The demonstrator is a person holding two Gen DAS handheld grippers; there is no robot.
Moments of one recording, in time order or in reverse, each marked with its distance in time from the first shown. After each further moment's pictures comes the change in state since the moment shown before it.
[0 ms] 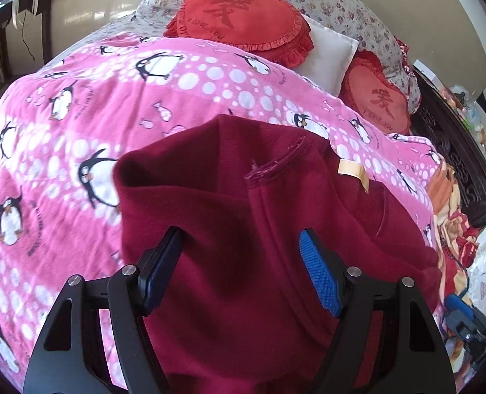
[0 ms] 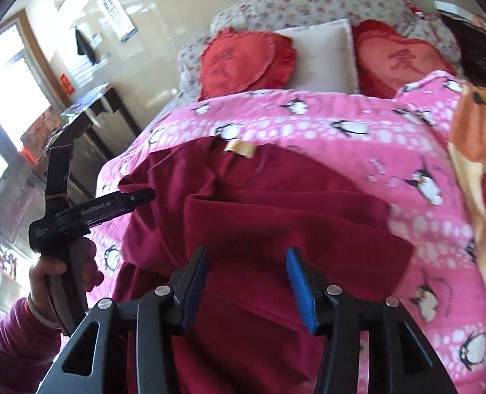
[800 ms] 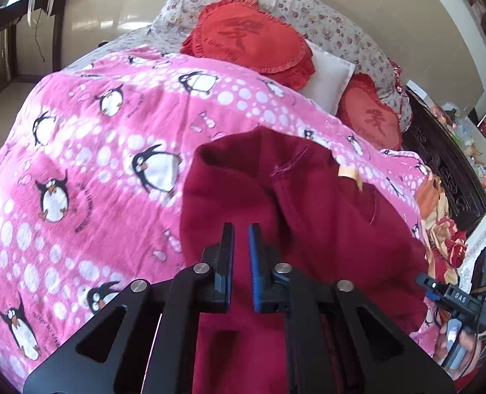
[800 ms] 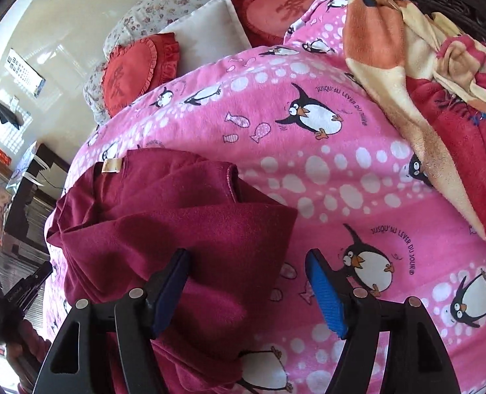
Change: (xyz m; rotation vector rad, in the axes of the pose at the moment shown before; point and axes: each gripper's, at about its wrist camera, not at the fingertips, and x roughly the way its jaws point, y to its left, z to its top) left arm -0.055 0.035 -0.024 -0.027 -0.090 -0.042; right arm 0.024 -0.093 -0.014 0.333 0.064 -0.126
